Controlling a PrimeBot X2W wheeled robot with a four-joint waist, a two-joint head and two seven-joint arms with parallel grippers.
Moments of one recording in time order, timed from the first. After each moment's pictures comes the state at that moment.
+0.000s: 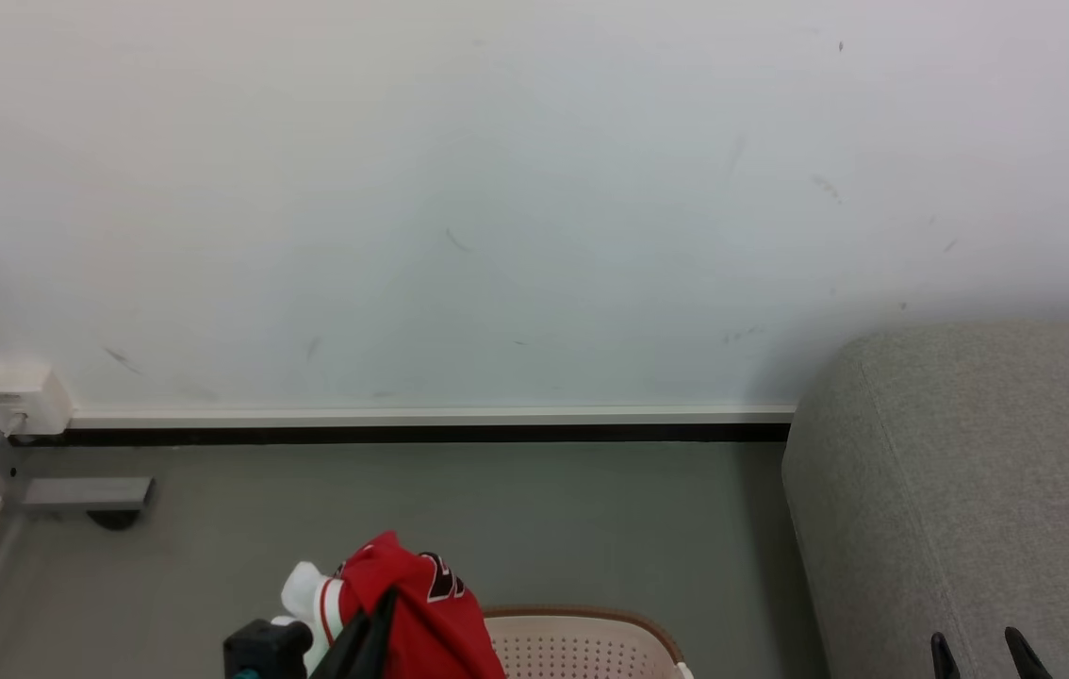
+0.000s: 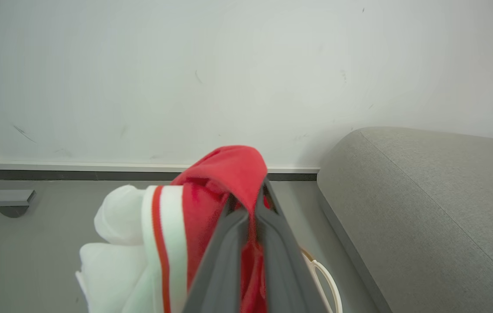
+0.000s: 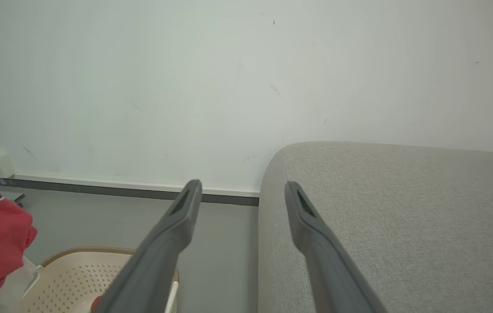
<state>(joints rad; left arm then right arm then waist) -0.09 0.24 -0.46 0.30 -0.50 0.09 -0.22 0.15 -0.09 -0.03 0.22 0.15 0.13 -0.26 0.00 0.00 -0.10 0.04</state>
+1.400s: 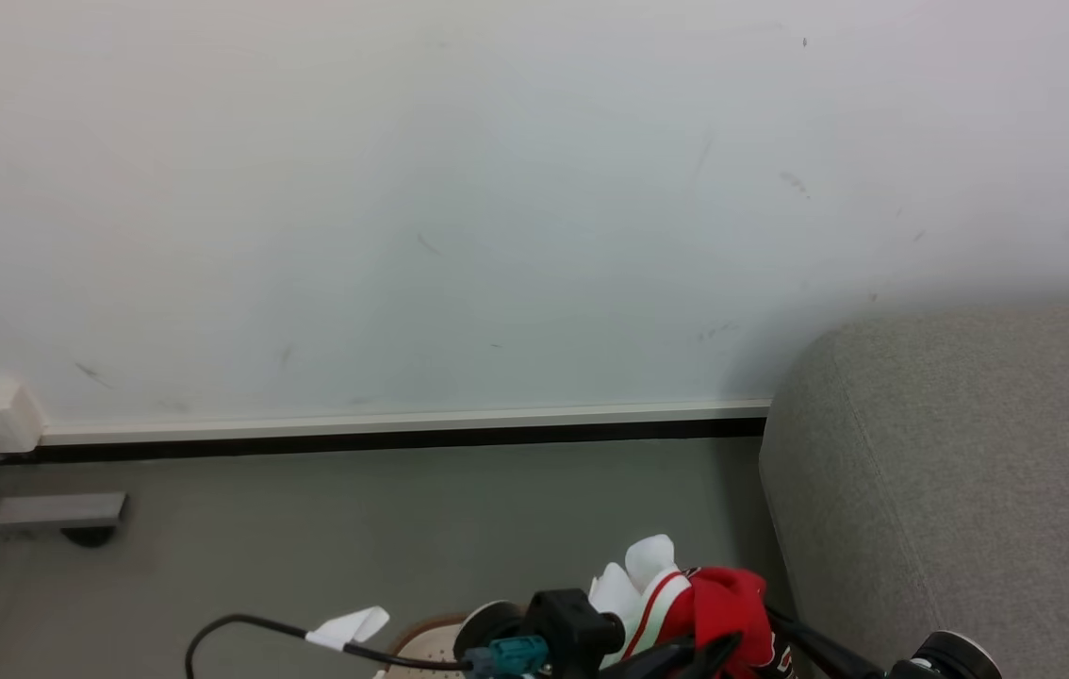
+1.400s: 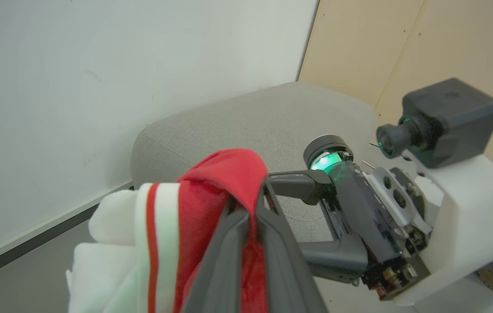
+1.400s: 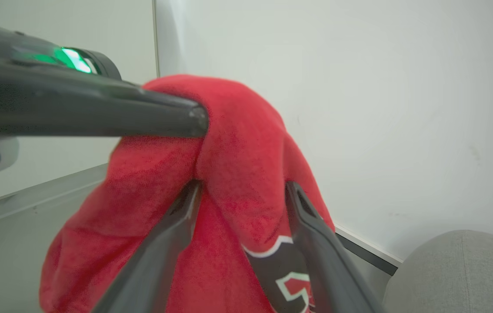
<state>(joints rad) -0.29 0.15 -0.84 0.06 -0.49 -0.11 0.03 -0.15 -0.40 0.74 0.15 0.44 0.13 -0.25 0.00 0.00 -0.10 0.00</state>
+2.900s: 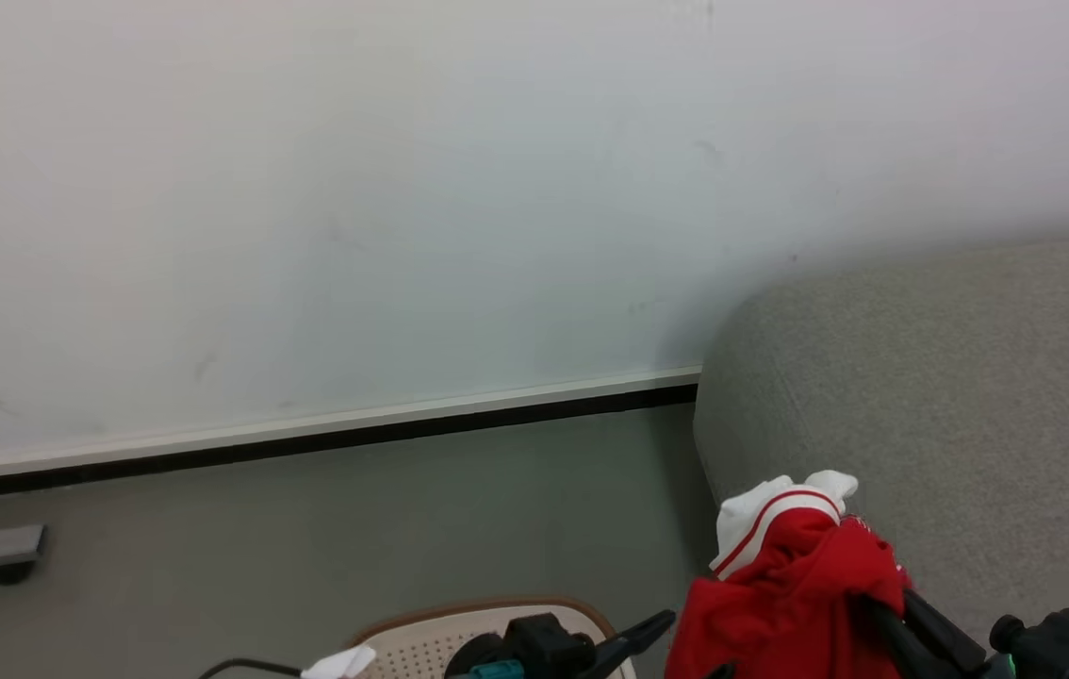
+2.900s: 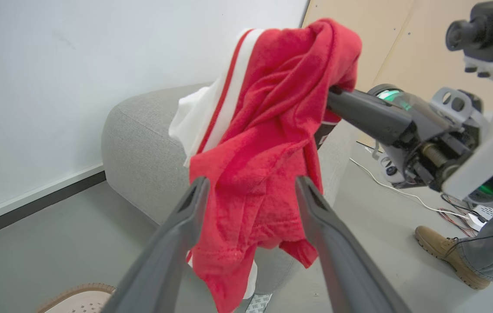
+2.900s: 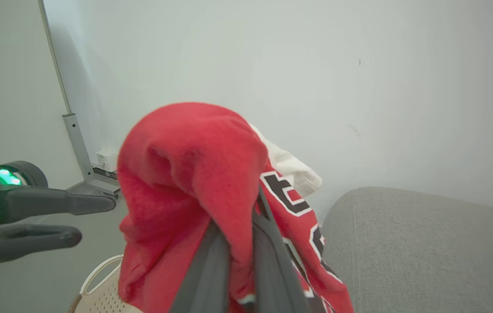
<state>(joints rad) -0.34 0.14 -0.96 0.31 -0.58 -0.11 -0.21 -0.10 -0.48 0.55 0.09 0.56 0.13 -0.26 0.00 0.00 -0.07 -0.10</state>
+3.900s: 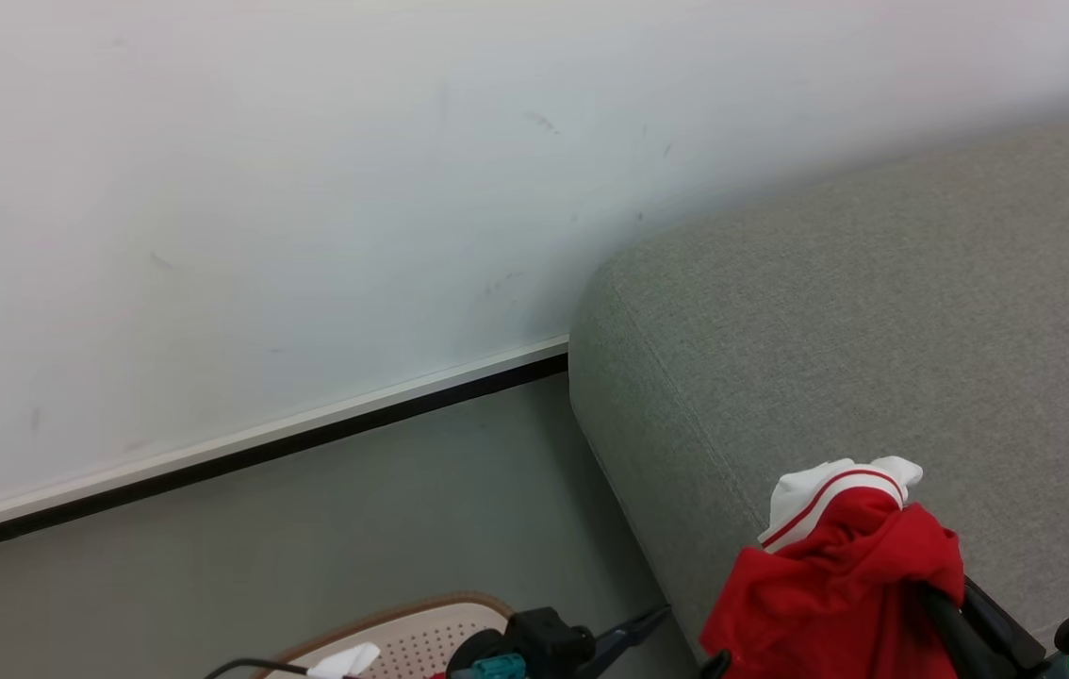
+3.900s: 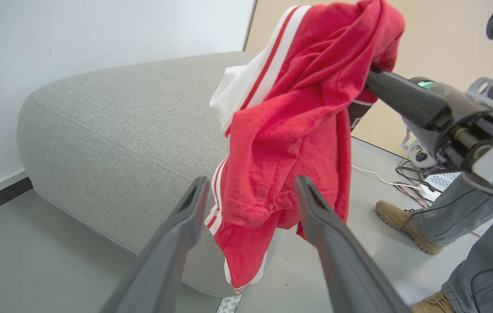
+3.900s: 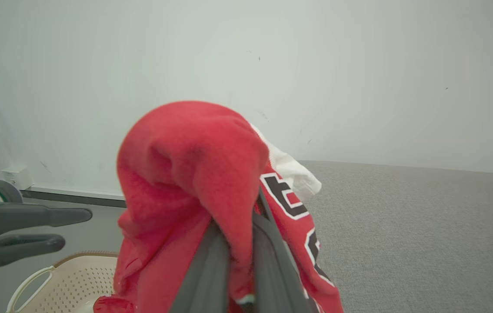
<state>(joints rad) -0.36 0.11 -0.96 0.41 -0.58 -0.12 -0.26 -0.02 -0.49 0.40 0.03 0.53 0.13 -0.26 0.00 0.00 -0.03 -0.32</state>
